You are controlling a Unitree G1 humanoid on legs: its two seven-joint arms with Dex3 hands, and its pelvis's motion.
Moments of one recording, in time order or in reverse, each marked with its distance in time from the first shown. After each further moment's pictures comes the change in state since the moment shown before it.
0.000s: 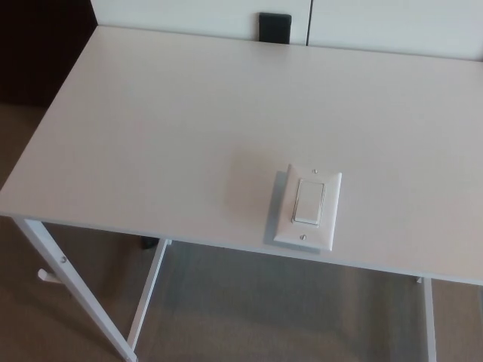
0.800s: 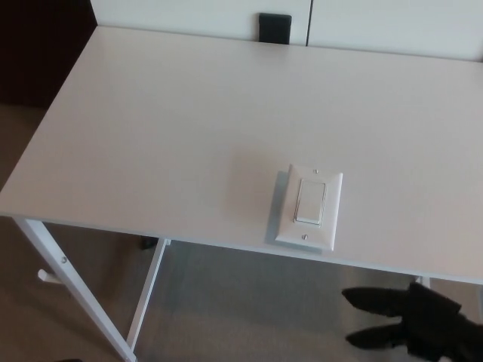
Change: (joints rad) left_arm -0.005 0.000 -0.012 -0.016 0.001 0.000 0.000; right_arm 0.199 -0.116 0.024 -0.993 0.069 0.027 0.080
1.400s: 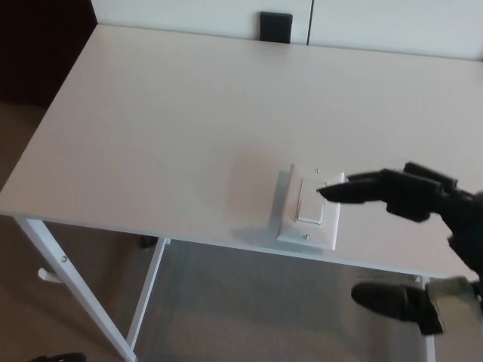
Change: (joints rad) left_arm -0.005 0.007 -0.007 -0.018 0.002 0.000 -0.003; right_arm -0.558 -0.051 0.019 0.116 -0.293 0.080 -0.041
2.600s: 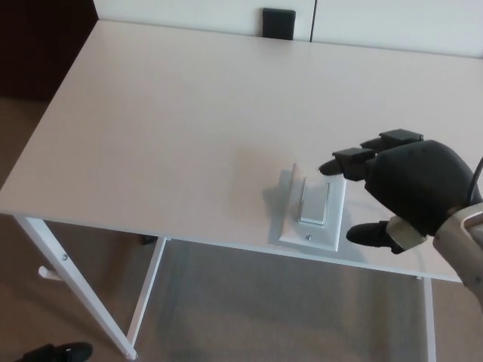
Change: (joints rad) left_arm -0.002 0.007 -0.017 -0.058 0.022 0.000 0.001; right_arm -0.425 -0.077 0.359 0.562 -0.633 0.144 -0.060
